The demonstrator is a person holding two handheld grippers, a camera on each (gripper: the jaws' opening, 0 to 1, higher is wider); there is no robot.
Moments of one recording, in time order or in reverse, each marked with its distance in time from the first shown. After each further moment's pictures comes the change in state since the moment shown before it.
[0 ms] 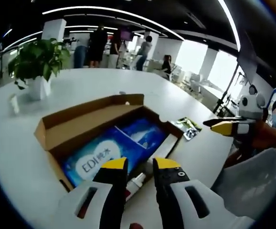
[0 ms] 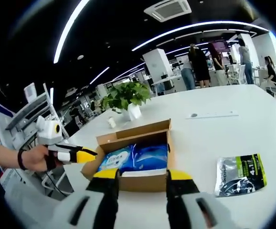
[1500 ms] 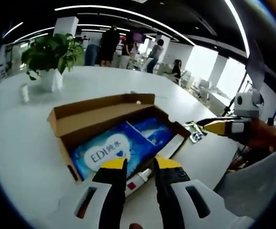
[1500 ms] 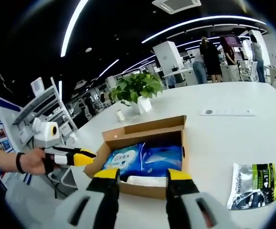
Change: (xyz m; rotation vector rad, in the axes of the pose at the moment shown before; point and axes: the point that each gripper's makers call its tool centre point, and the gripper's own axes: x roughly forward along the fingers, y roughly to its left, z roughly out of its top) left arm -0.019 0.016 -0.014 -0.094 -0.038 0.087; right arm 0.044 0.012 0.000 -0.035 0.091 0.110
